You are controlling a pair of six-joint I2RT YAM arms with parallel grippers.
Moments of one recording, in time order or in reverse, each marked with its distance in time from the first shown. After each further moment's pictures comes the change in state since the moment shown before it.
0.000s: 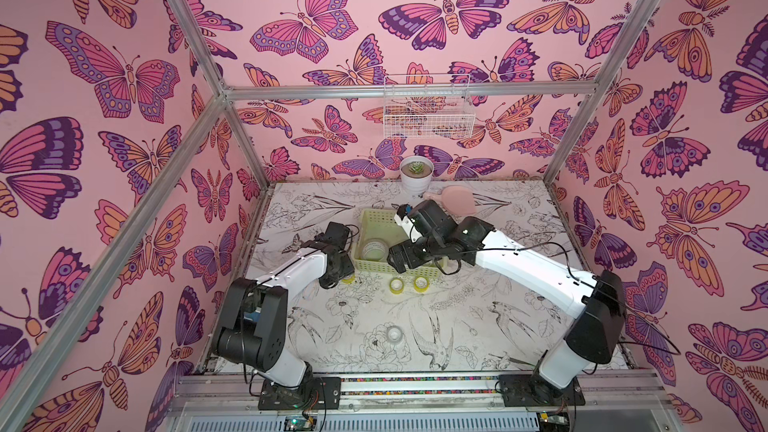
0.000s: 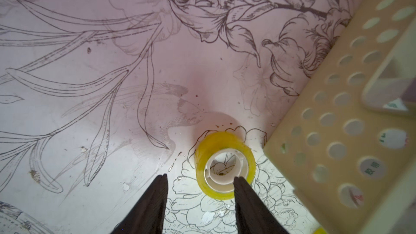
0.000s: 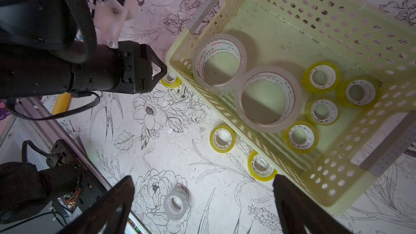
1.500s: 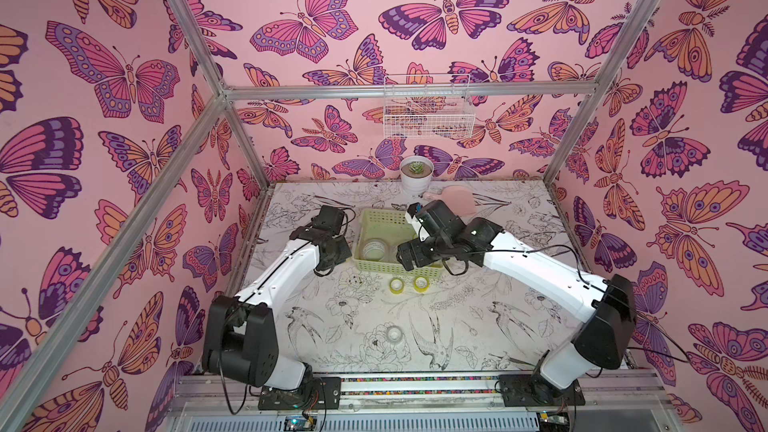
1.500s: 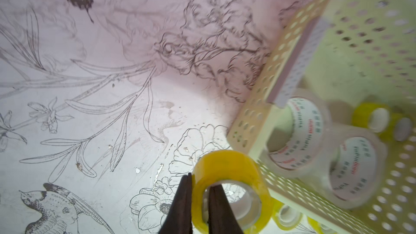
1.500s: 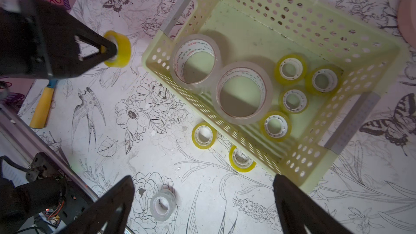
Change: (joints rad) left arm 0.001 -0.118 0.222 -0.189 0.007 0.083; right arm -0.037 -0.071 -0.071 -0.006 0.076 0.024
